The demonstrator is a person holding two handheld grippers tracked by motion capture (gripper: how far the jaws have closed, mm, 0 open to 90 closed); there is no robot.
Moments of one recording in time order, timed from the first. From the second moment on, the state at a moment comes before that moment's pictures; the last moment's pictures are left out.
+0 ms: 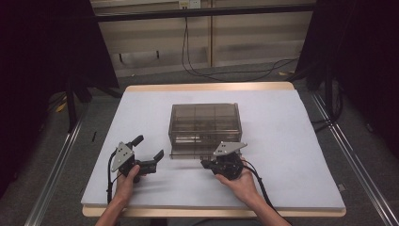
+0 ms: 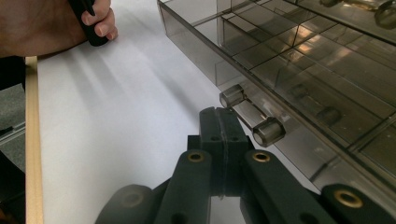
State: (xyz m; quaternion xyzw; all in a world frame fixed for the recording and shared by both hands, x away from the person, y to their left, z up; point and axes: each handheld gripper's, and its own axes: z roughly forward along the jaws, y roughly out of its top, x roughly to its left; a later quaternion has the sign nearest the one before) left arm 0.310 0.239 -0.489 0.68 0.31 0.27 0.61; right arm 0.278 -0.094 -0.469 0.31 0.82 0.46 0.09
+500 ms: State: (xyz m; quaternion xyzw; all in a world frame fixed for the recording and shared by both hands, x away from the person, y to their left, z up) left arm 0.310 0.239 -0.489 0.68 0.31 0.27 0.61; right arm 0.280 -0.095 -0.469 0.32 0.82 0.46 0.10
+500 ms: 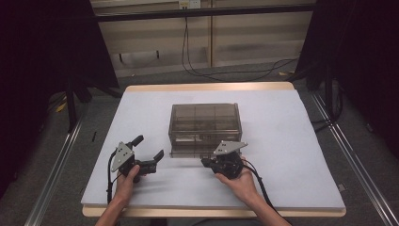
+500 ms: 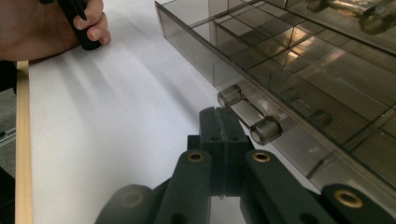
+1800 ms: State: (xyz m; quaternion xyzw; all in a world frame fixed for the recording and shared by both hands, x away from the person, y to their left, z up) left arm 0.310 0.239 -0.489 0.68 0.31 0.27 0.61; right arm 0.291 -0.101 -0.471 0.34 0.81 0.47 0.11
